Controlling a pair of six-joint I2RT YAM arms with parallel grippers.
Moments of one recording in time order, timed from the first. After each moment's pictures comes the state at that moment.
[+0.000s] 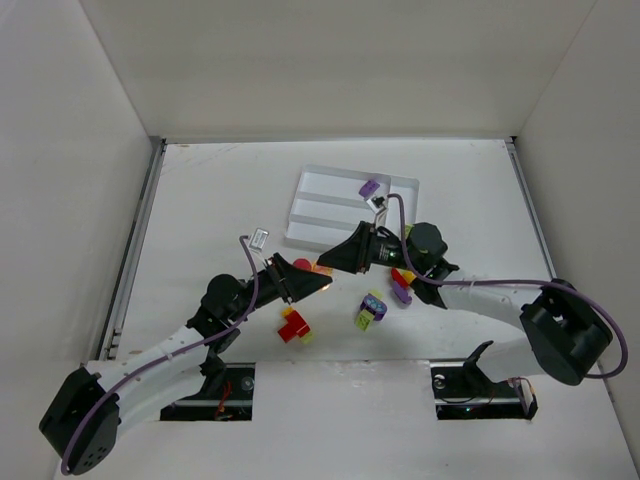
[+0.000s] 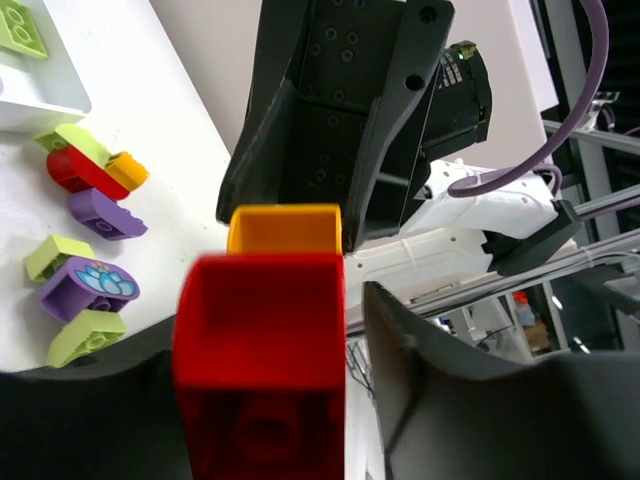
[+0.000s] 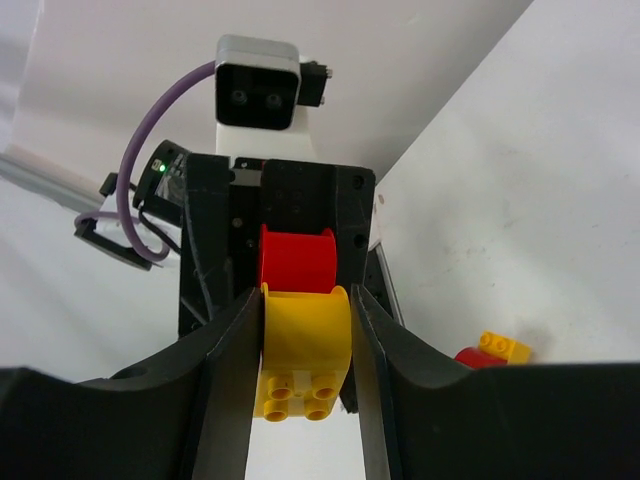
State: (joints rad) left arm -0.72 0.77 0.20 0.71 0.37 -1.18; right arm 0.72 1.37 0.61 0.90 -0.64 1.02
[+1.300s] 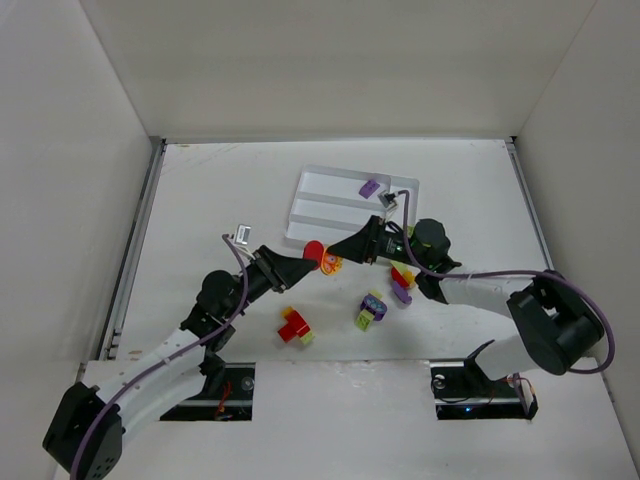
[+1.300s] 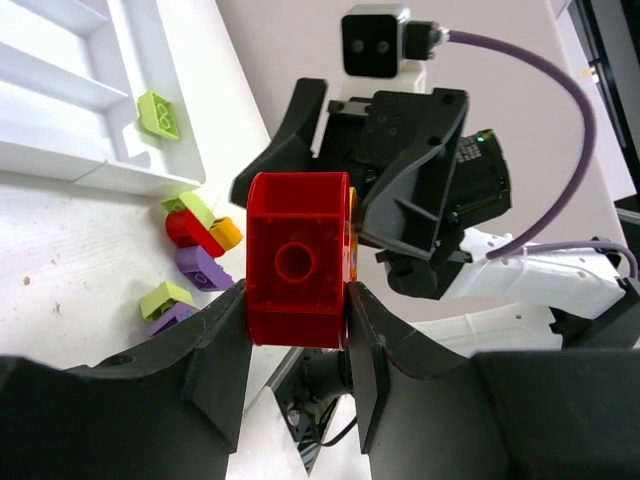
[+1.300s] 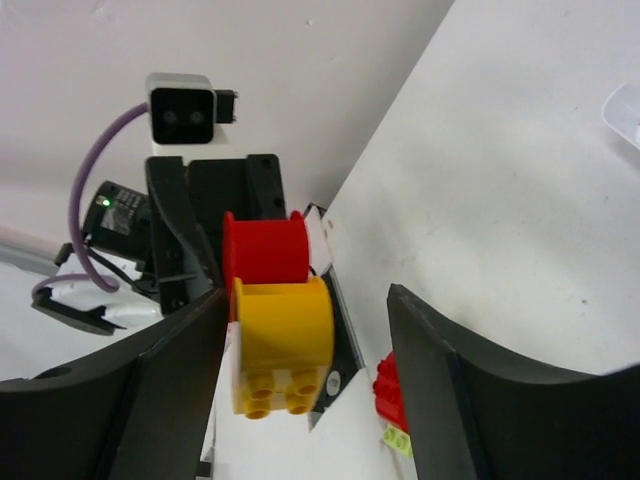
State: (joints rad) left arm -0.61 0.73 0.20 0.59 0.25 -1.11; right arm 0.60 1.43 0.57 0.93 -0.63 1.04
